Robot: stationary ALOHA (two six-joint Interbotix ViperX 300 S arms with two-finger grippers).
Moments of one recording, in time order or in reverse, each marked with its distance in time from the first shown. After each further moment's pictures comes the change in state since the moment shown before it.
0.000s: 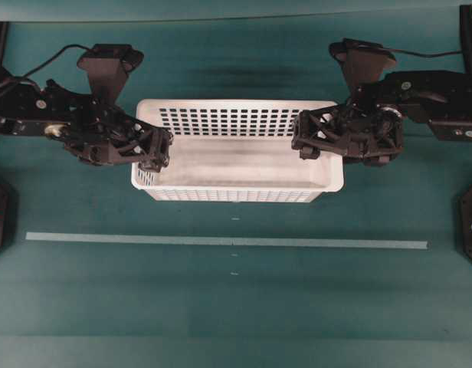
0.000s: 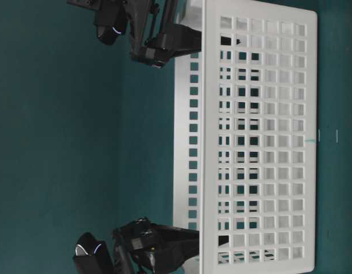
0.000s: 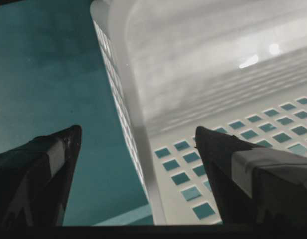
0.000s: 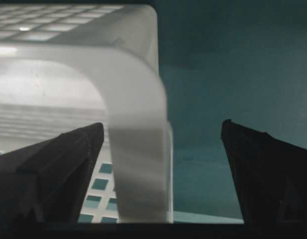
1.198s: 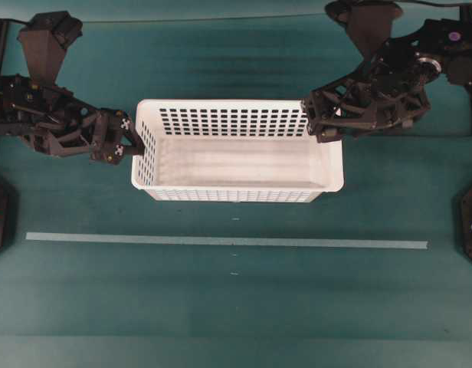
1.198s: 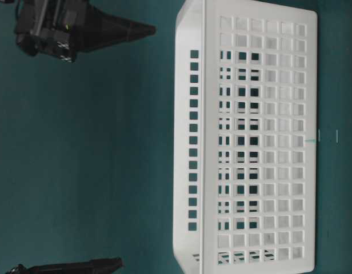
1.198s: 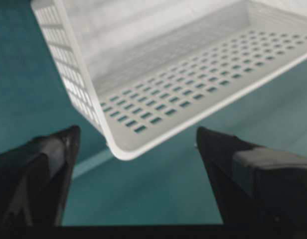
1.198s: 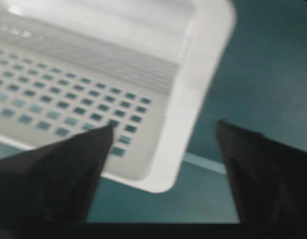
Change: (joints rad) left arm -0.048 -0.351 0.002 0.000 0.095 0.009; right arm -0.028 -0.146 -0.173 0.054 0.305 -0.264
